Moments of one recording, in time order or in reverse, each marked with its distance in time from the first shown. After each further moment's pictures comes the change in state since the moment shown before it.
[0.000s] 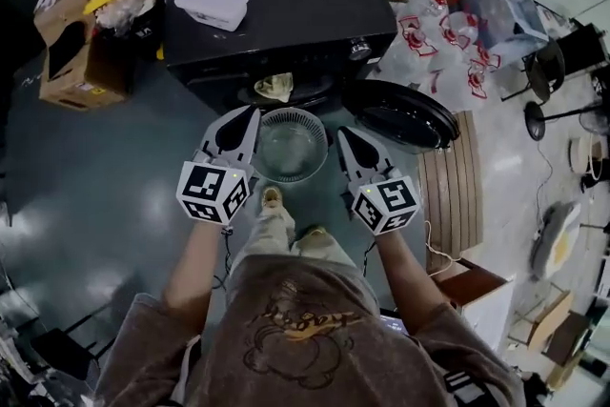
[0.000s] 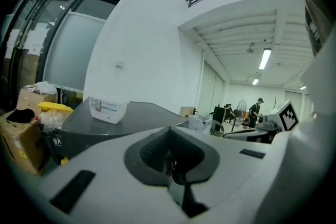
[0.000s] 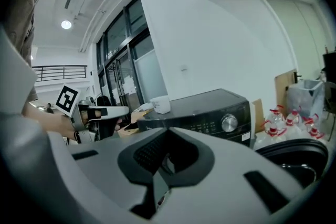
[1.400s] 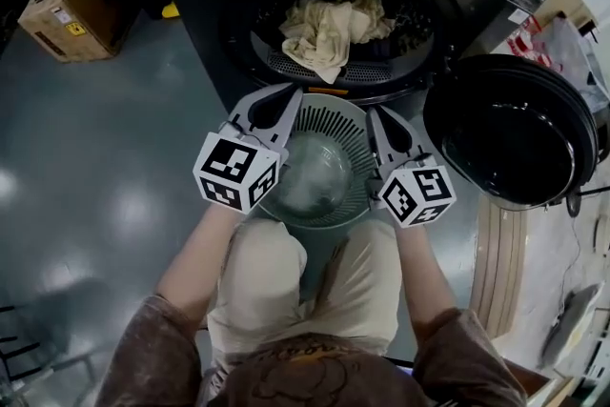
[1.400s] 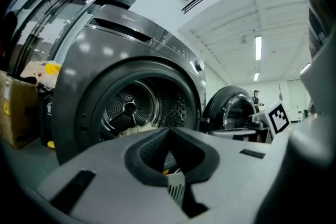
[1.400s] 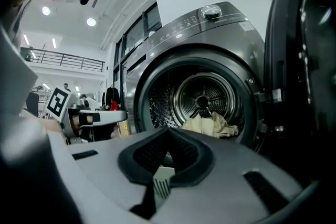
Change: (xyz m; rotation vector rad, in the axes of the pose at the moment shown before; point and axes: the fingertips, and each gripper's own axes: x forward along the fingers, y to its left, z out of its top) left arm 0.116 0.107 -0.396 0.048 -0.180 0.053; right arm 0.196 -0.119 -0.362 -0.134 -0.129 0.130
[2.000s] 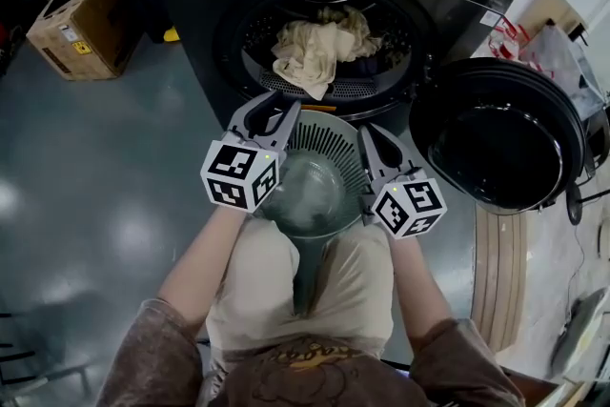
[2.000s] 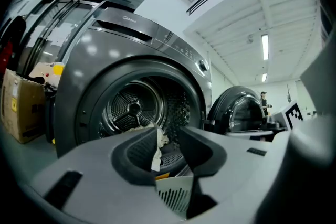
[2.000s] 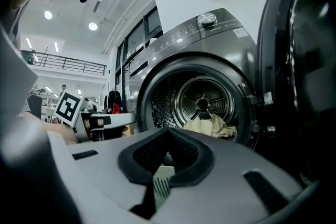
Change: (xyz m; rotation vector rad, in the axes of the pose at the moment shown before) left arm 0.010 -0.006 -0.002 -0.018 -0.019 0.081; right arm -0.025 -0.002 0.004 0.014 -0.035 0.024
